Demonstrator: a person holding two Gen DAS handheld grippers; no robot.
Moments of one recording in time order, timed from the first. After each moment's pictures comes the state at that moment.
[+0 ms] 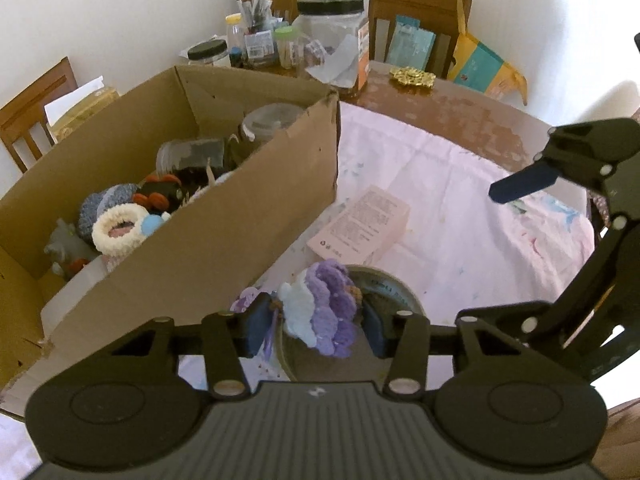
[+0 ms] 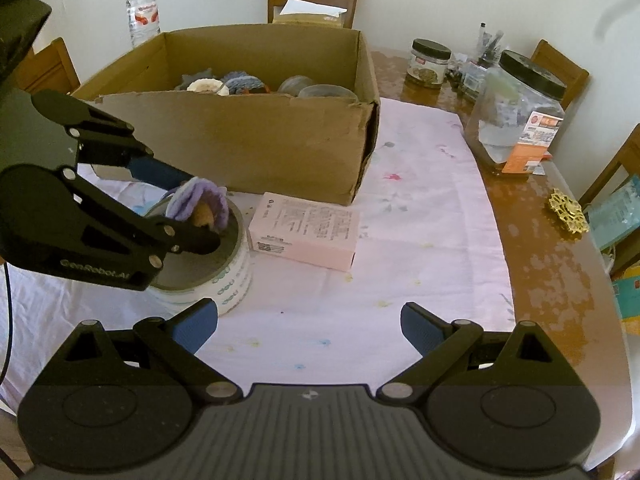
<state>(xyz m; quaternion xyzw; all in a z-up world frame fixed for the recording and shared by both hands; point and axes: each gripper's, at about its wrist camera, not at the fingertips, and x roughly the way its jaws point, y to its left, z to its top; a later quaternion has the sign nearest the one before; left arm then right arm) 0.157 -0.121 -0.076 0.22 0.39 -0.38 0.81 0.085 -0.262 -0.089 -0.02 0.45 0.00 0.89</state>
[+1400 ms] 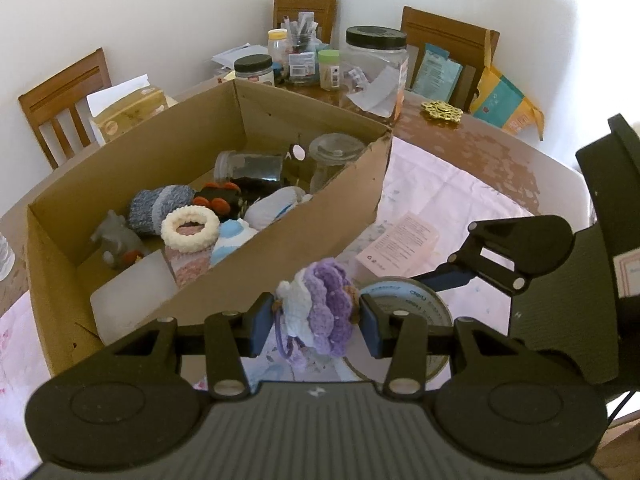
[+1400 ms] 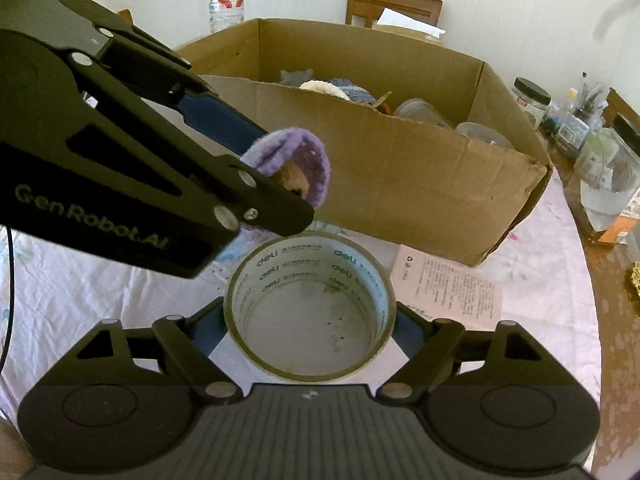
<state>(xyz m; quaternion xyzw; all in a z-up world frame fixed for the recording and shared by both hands) 0.170 -0.083 -0.048 0.18 0.39 -0.35 0.83 0.133 -0.191 -0.110 -0.06 0.44 0.09 0.89</state>
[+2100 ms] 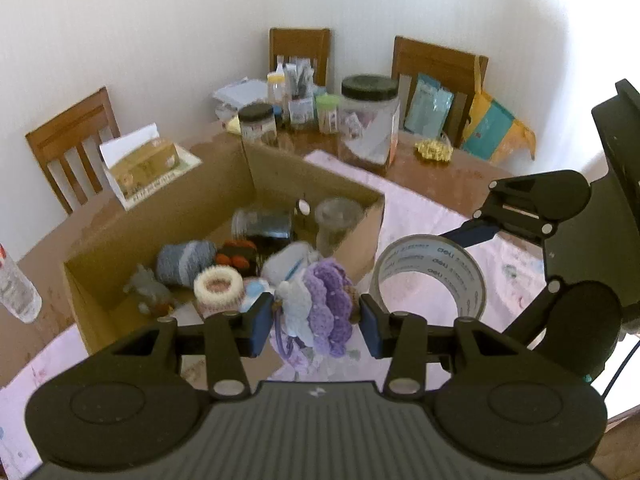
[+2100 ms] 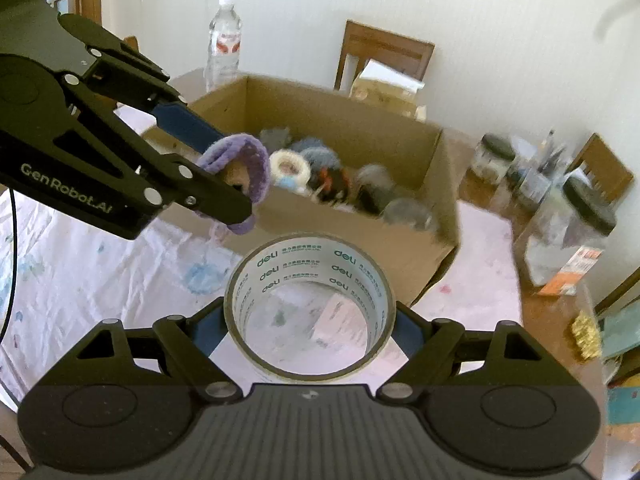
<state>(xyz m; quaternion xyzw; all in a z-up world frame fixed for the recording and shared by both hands) 0.168 -0.077 0.012 0.18 0.34 -0.37 0.85 0.118 -0.221 -0.040 -0.10 0.39 0.08 0.91</state>
